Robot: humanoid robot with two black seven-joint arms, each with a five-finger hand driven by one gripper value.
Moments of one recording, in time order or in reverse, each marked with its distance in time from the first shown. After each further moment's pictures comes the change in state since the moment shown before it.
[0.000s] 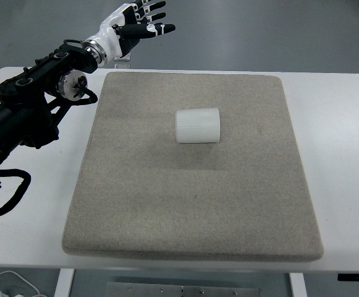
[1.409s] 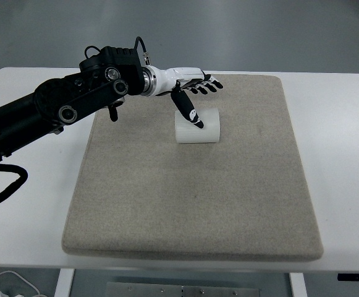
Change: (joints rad) left arm -0.081 0.004 0.286 -0.340 0.567 -0.072 0.364; right arm 0.000 0.000 0.000 0.000 0.000 0.000 0.000
